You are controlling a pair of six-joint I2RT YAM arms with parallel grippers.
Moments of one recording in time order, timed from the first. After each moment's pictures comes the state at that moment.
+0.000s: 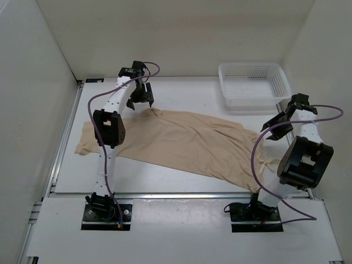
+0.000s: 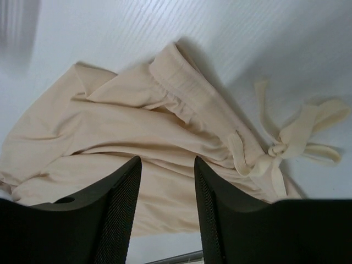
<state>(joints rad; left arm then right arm) -0.23 2.43 2.43 -1.21 -0.10 -0.40 -0.36 1.58 1.24 -0.89 -0.16 0.59</state>
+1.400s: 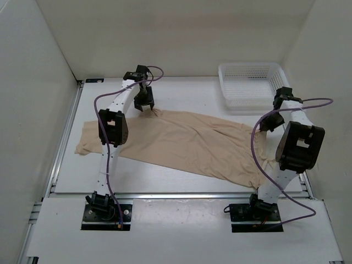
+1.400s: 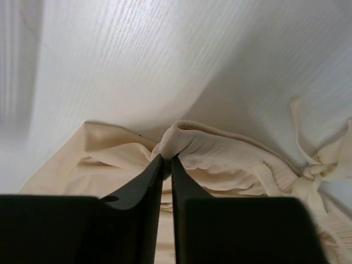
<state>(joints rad) -0.25 2.55 2.45 -1.14 -0.03 -0.36 -0.24 1.84 1.39 -0.85 0.05 0.79</state>
